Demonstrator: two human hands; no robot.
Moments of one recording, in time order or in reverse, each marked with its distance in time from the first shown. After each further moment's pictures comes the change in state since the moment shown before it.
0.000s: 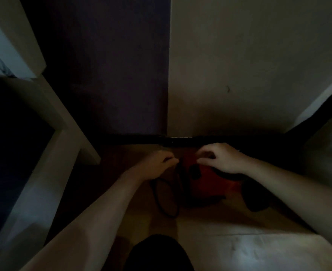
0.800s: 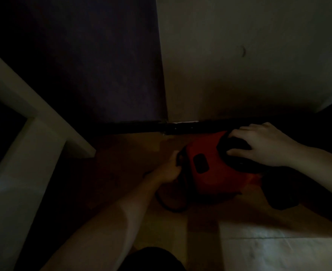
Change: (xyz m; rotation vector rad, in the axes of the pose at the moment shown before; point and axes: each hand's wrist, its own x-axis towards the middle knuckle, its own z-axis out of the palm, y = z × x) left_hand 0.072 -0.076 0.125 -0.374 -0.073 -0.320; right_hand 0.005 0.098 0.001 -0.599 0.066 -0.009
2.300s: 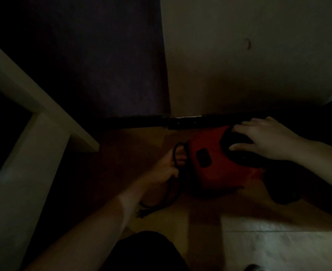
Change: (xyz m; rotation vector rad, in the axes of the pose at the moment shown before) left_hand -0.034 -0.003 -0.007 -0.504 -0.041 0.056; right_hand 0.004 0.003 0.000 -0.039 -0.023 -0.029
